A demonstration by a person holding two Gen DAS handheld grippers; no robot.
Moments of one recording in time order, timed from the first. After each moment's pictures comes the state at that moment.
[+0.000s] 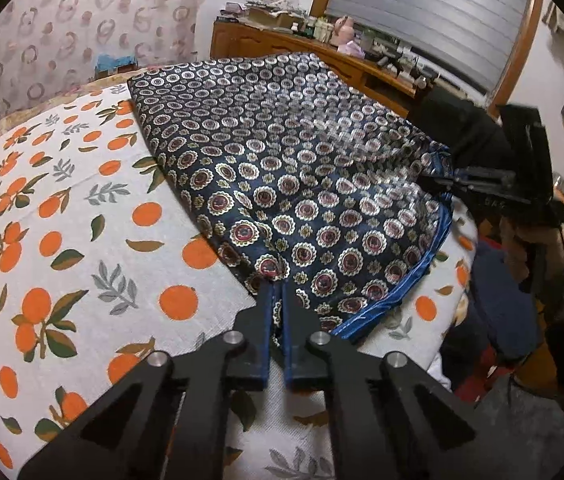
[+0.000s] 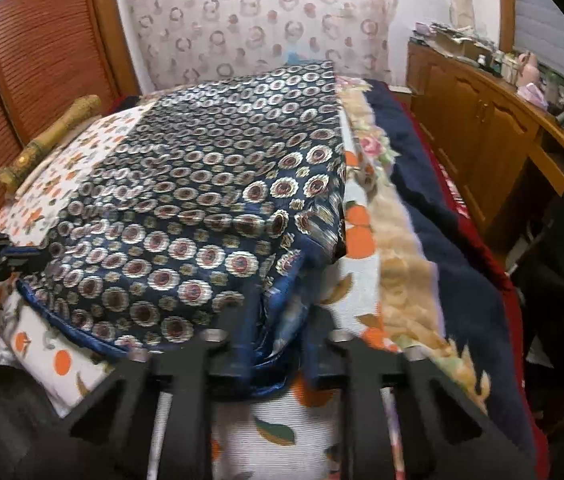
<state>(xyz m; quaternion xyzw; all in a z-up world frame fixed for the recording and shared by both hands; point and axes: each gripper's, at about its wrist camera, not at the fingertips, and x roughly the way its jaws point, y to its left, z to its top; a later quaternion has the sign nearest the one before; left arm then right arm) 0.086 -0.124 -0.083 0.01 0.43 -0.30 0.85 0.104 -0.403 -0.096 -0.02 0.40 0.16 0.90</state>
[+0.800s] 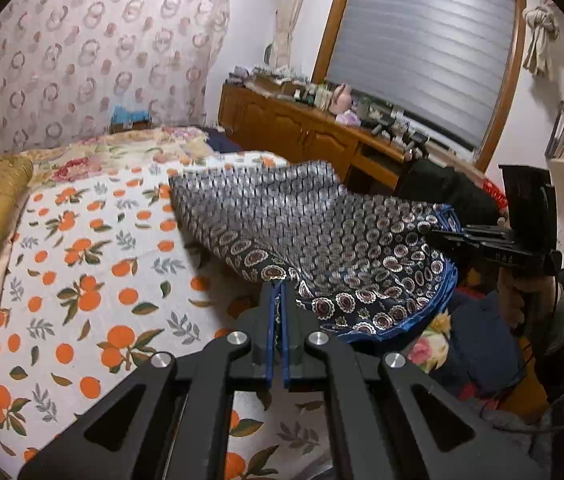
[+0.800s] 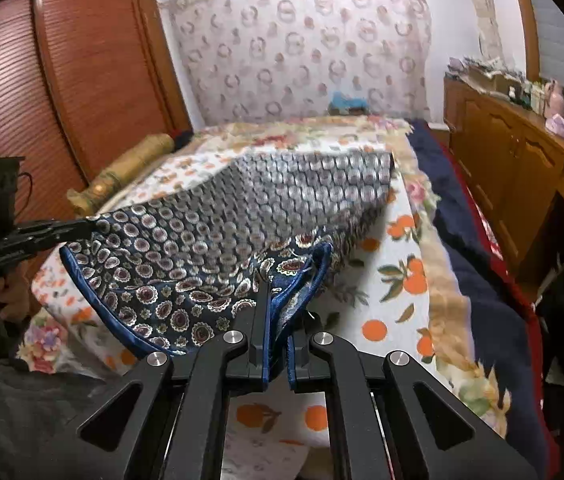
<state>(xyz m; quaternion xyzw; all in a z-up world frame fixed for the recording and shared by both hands) 0.062 -0.067 -0.004 -0.03 0.32 -0.29 0.90 0.052 -0.383 -0.020 0.01 0.33 0.24 0.91</state>
